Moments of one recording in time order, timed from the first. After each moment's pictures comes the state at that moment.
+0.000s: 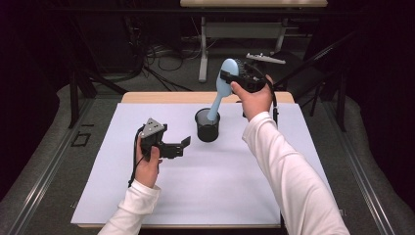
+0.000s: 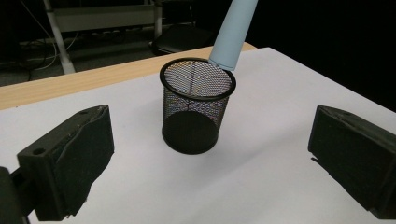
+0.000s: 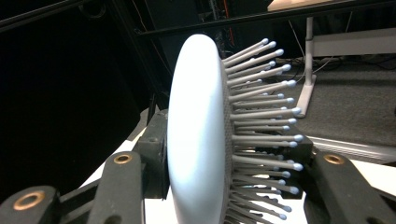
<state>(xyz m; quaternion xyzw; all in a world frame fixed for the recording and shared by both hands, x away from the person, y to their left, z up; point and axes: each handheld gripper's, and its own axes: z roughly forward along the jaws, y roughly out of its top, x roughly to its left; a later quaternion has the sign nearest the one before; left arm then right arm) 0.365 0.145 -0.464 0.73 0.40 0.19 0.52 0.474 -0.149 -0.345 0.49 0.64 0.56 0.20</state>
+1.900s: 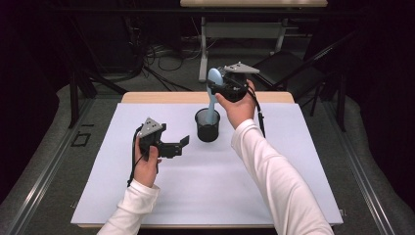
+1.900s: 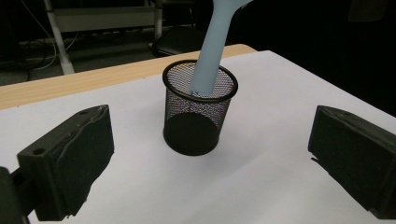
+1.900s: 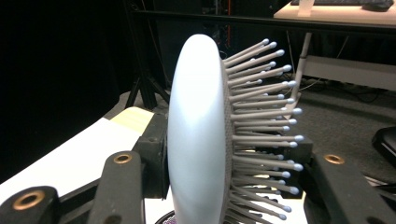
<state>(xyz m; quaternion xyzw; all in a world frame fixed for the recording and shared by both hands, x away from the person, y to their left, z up) 0.367 0.148 -0.465 0.72 0.40 0.19 0.53 0.481 -0.109 -0.379 0.42 0.68 0.53 0.27</state>
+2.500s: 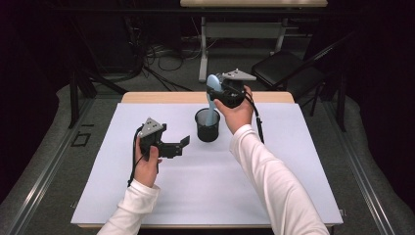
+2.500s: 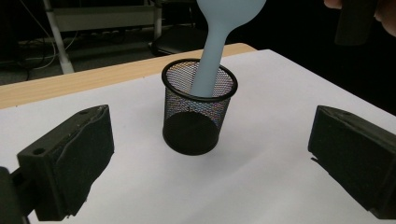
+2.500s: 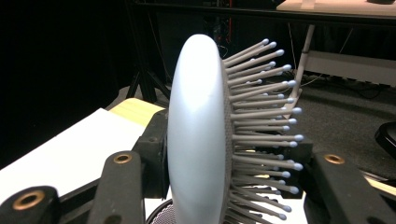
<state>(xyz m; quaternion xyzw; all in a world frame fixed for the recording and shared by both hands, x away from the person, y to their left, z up) 0.367 0.148 -0.465 0.73 0.40 0.19 0.53 0.480 -0.105 -0.400 0.42 0.69 0.52 0.27</state>
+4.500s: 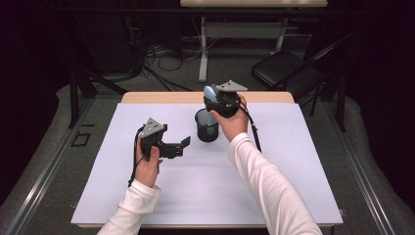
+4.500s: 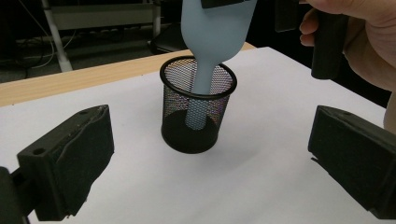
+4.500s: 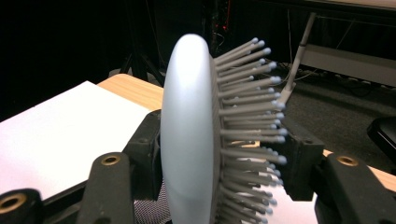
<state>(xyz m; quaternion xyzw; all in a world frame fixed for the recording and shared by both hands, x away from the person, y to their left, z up) 0.368 0.146 -0.467 0.73 0.40 0.19 0.53 0.481 -0.096 -0.437 0.41 0.71 0.49 0.29</state>
